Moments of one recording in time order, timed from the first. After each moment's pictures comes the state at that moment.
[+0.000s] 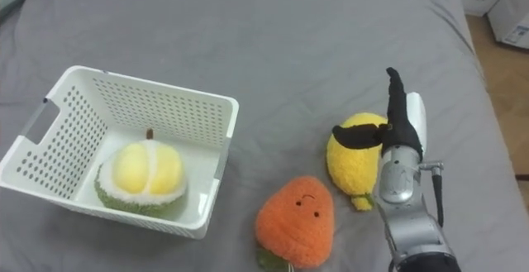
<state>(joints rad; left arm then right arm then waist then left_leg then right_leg) 0.15 0.22 -0.02 1.00 0.25 0.09 0.25 -0.25 -0.34 0.09 0.53 -0.08 0.03 -0.35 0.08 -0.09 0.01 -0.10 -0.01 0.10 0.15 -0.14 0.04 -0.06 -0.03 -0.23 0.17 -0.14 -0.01</state>
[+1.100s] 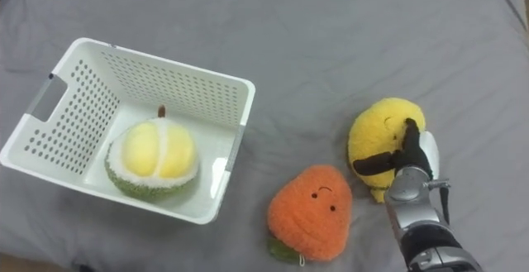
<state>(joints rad) 0.03 0.23 -0.10 1.04 0.14 0.08 0.24 -0.48 -0.36 0.14 1.15 0.04 0.01 -0.33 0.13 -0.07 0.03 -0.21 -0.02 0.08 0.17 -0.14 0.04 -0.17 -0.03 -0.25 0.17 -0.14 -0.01</state>
